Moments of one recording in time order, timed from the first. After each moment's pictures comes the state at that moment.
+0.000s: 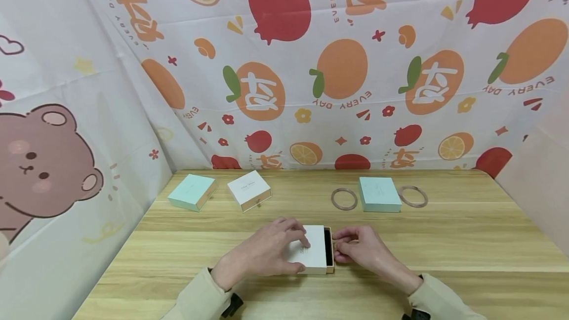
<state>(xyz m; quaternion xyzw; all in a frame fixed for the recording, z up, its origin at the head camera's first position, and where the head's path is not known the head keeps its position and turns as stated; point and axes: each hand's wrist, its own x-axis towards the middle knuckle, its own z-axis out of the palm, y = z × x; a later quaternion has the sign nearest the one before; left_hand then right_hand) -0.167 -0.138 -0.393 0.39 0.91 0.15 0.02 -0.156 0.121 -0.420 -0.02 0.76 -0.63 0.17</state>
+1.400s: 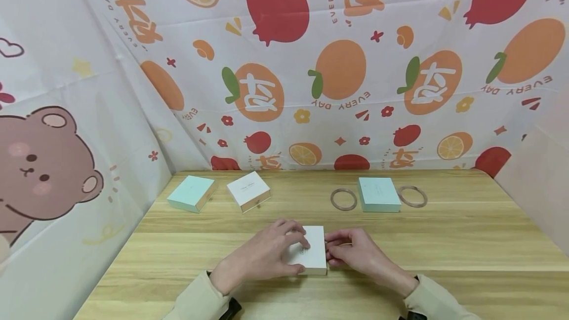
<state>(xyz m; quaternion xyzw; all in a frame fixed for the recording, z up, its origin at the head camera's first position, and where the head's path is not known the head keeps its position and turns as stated) -0.163 -0.138 -0.395 0.38 0.91 0.15 0.02 -0.152 0.114 -0.421 -0.06 0.74 -0.64 0.21</state>
